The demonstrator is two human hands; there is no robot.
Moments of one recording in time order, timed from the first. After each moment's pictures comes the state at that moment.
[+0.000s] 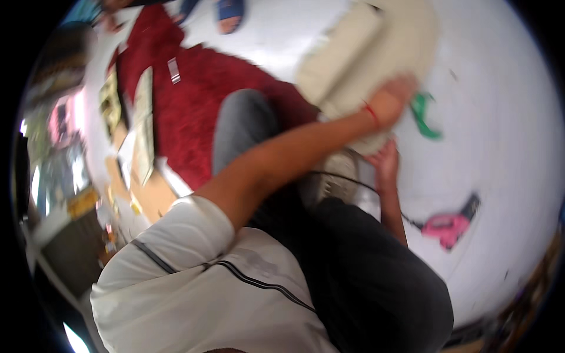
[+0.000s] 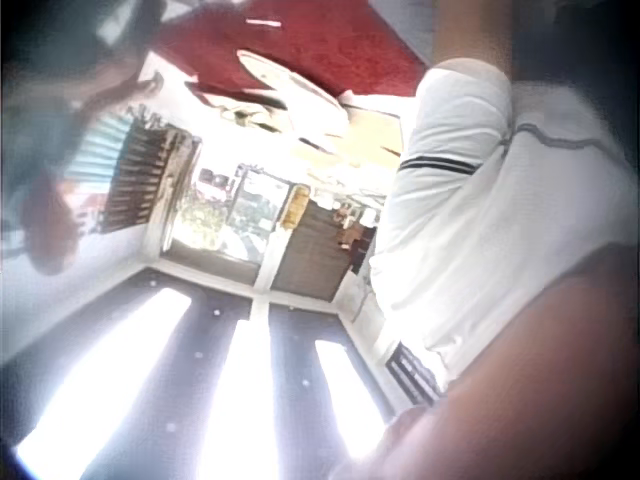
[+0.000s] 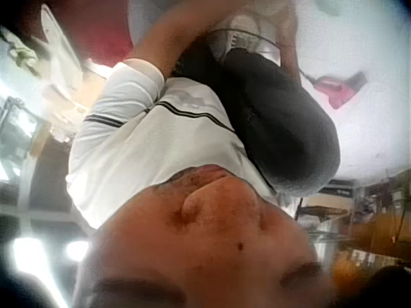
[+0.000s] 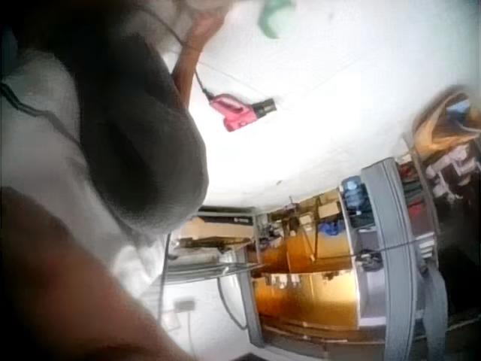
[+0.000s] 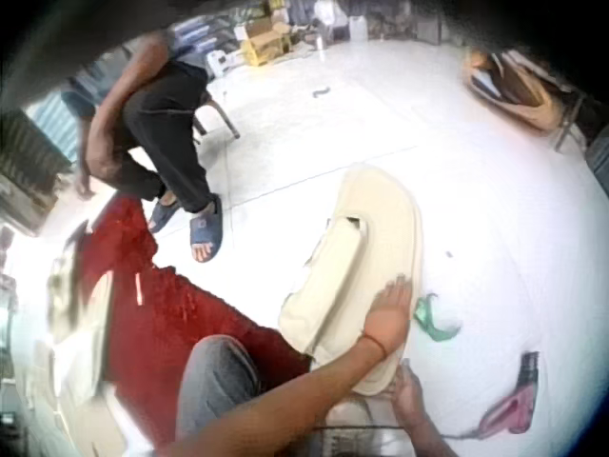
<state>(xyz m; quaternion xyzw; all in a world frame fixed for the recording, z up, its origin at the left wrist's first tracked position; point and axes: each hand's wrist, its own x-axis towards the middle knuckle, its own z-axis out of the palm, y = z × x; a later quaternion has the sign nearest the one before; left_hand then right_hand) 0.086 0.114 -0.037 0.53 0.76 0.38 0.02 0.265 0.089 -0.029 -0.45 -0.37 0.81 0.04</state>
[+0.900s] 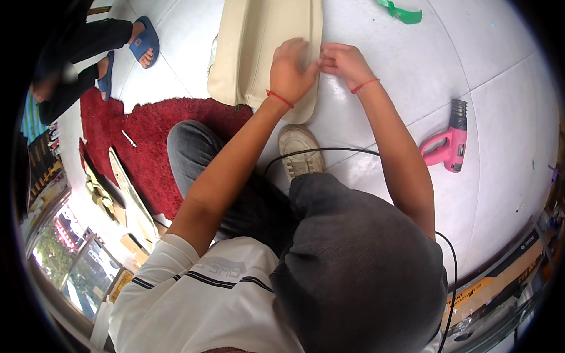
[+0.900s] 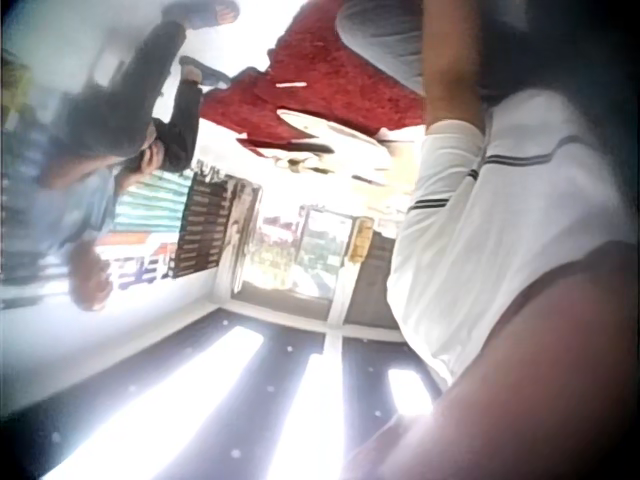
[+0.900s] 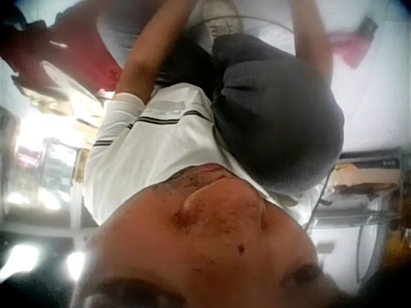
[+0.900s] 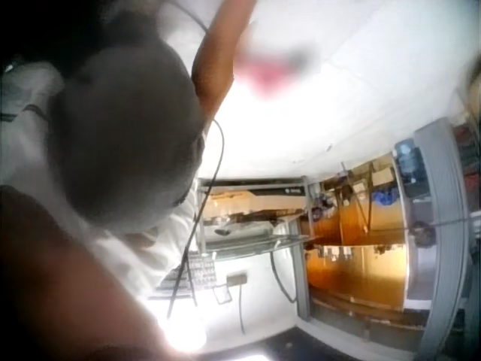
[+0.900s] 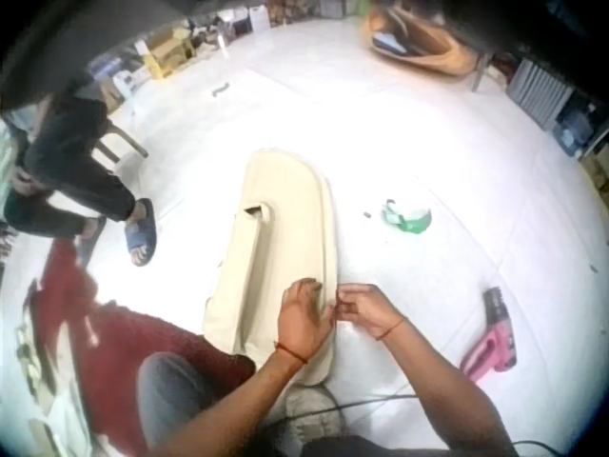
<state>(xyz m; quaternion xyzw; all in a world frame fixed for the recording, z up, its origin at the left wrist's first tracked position) 0.103 0.083 -0.018 0.47 0.77 0.41 0.10 0.225 0.212 -0.025 -0.44 -0.39 0.80 0.08</state>
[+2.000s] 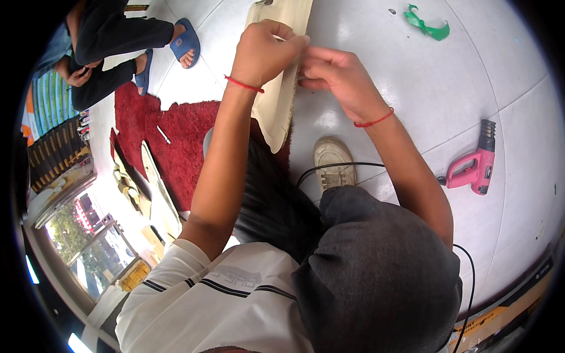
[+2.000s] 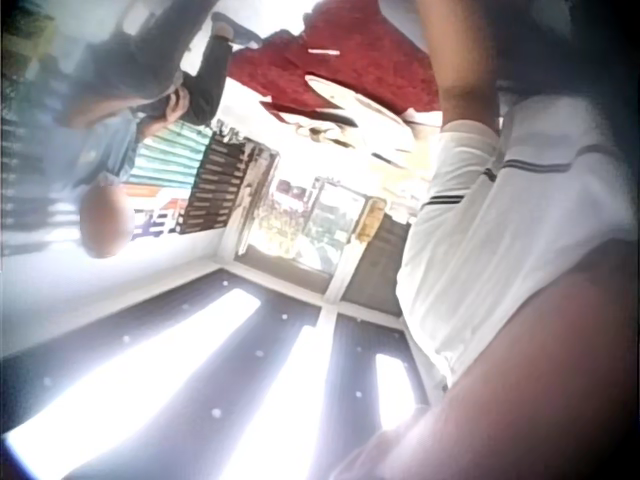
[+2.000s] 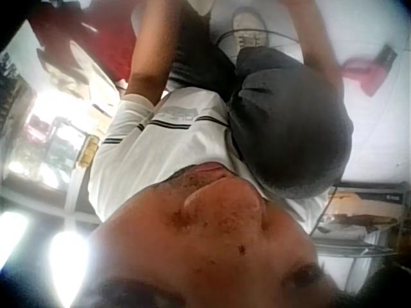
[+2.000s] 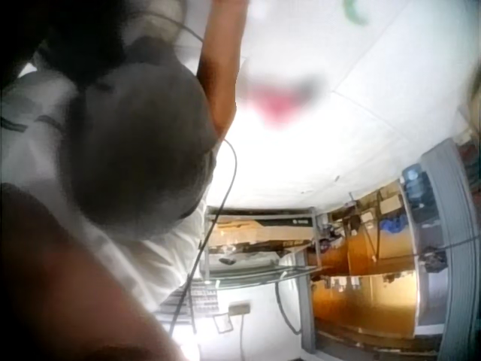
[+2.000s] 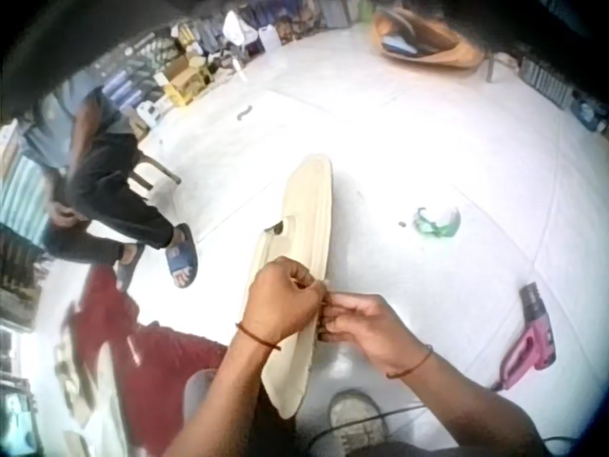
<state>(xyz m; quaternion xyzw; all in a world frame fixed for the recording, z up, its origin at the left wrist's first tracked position) 0.011 0.085 0.162 0.39 0.85 0.25 0.24 0.176 0.150 0.111 -0.24 -0.43 0.86 0.12</state>
